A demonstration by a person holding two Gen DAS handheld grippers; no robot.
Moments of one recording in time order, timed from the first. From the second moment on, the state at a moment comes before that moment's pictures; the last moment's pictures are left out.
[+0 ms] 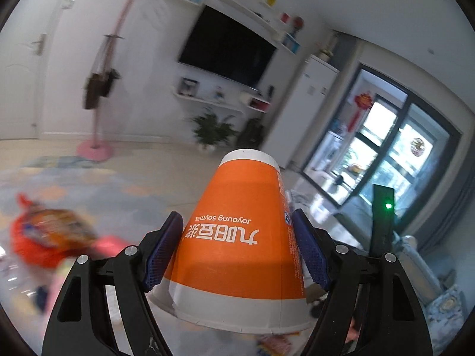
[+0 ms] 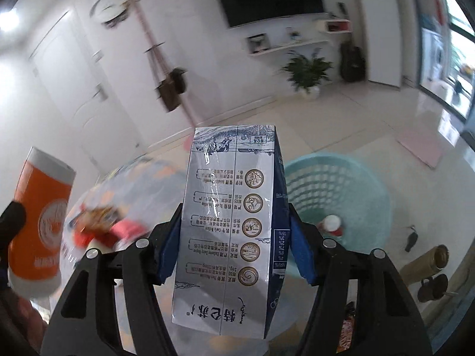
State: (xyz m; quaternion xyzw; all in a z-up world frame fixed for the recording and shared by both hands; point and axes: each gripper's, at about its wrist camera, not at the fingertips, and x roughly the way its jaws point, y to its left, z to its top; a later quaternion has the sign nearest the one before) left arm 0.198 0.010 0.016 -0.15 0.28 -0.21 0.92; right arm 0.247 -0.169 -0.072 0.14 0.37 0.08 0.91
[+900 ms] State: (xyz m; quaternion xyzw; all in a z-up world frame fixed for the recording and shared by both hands) left arm 0.298 -0.088 -0.086 -0.15 0.36 -0.25 0.89; right arm 0.337 -0.278 -0.175 0.20 0.44 -0.04 0.87
